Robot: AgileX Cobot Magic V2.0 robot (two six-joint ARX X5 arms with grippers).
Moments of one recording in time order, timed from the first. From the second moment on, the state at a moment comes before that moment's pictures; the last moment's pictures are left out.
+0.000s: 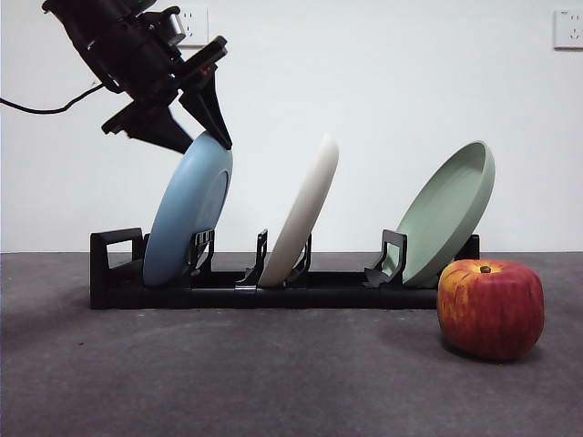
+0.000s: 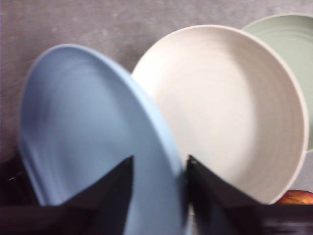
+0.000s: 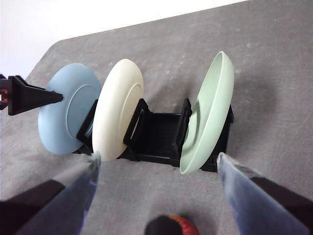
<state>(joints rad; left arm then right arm) -0.31 1.73 1.46 -0.50 0.38 -0.14 0.03 0.90 0.99 -0.59 -0.44 0.14</state>
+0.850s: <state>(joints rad) -0.31 1.73 1.90 -0.96 0.53 -0.10 0.03 0.90 0.99 -0.59 -0.44 0.14</state>
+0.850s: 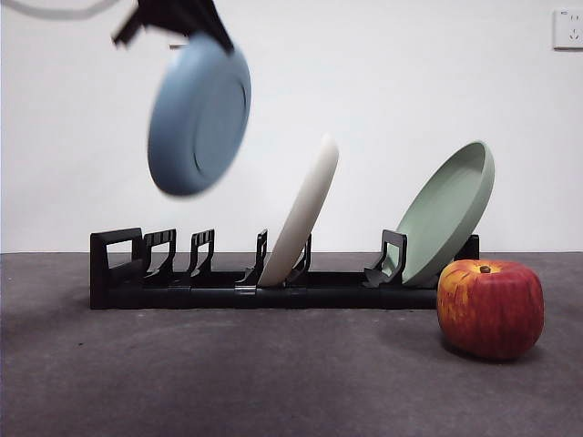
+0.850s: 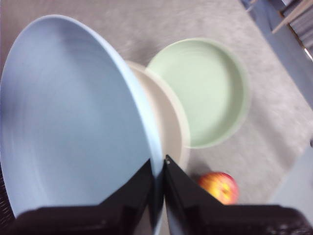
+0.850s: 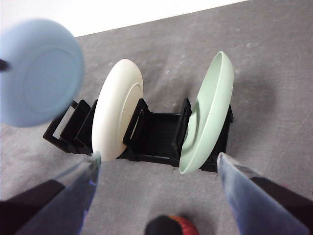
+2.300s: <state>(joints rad) -1.32 1.33 1.41 -1.34 -0.64 -0.37 0.03 0.90 0.99 -0.63 -0.44 0.14</state>
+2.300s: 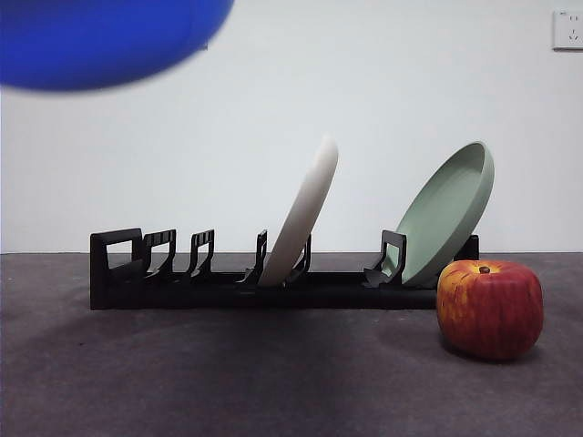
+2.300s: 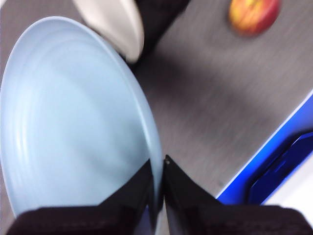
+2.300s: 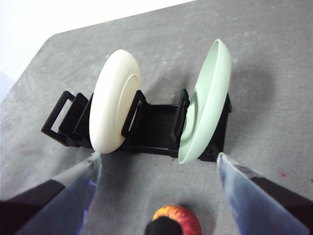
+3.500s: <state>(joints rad) -1.12 1.80 1.21 -0.69 -0.12 -0.05 0.03 0.89 0.99 -0.68 -0.45 0.14</state>
